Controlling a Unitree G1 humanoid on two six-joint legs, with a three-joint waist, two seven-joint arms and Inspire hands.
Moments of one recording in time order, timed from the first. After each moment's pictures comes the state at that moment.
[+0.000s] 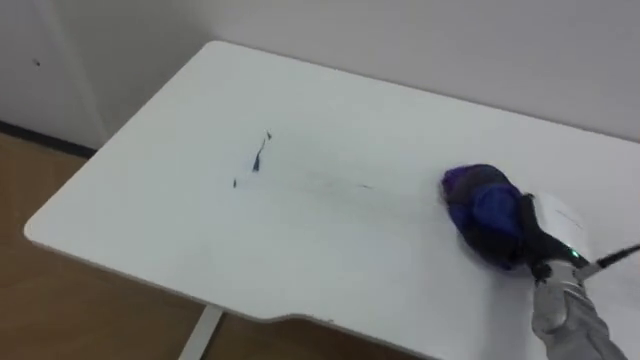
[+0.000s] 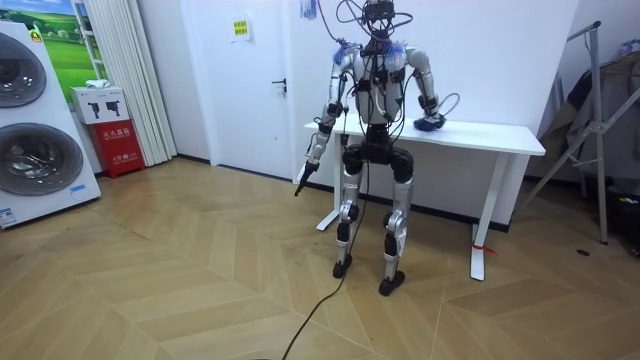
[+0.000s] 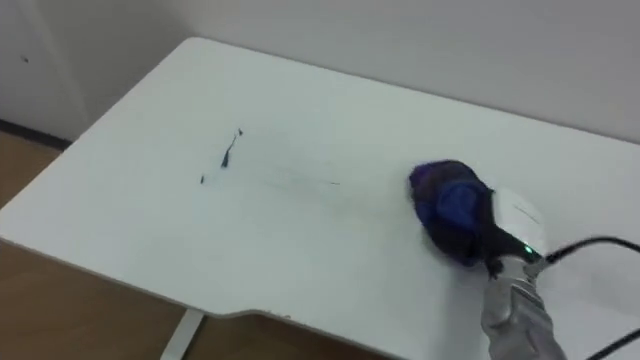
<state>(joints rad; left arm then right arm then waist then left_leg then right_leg) 0.41 0.23 0.34 0.96 0.24 0.15 0.14 -0.05 -0.39 -0.12 0.76 -0.67 -0.02 -0.36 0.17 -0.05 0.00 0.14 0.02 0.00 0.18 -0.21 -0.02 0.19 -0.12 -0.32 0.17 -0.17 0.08</state>
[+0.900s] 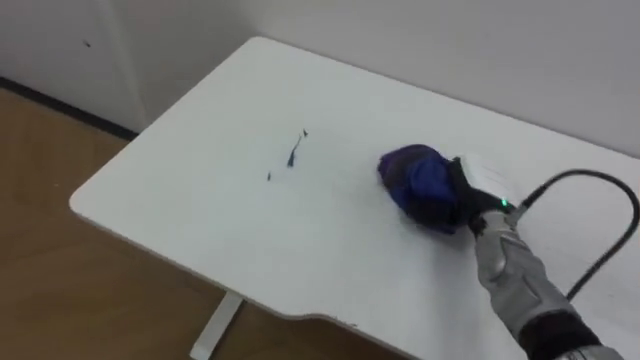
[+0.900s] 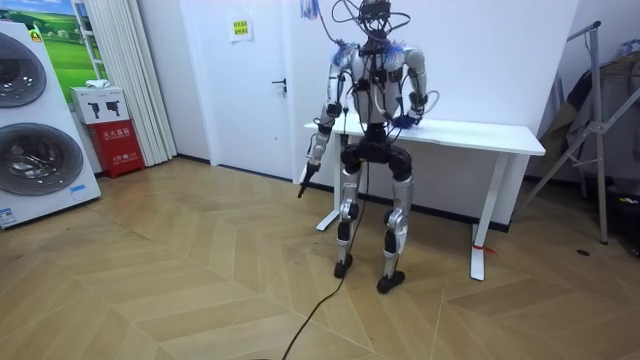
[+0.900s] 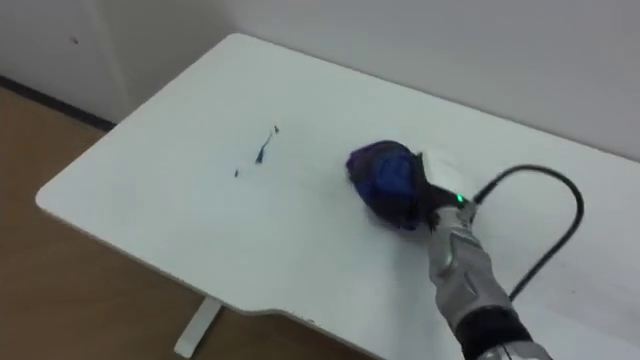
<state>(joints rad) 0.38 0.23 0.26 0.95 0.25 0.18 0.10 -0.25 -0.30 0.13 0.81 -0.69 0.02 -0.28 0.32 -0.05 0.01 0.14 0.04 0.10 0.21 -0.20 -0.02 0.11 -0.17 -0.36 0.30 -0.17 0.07</state>
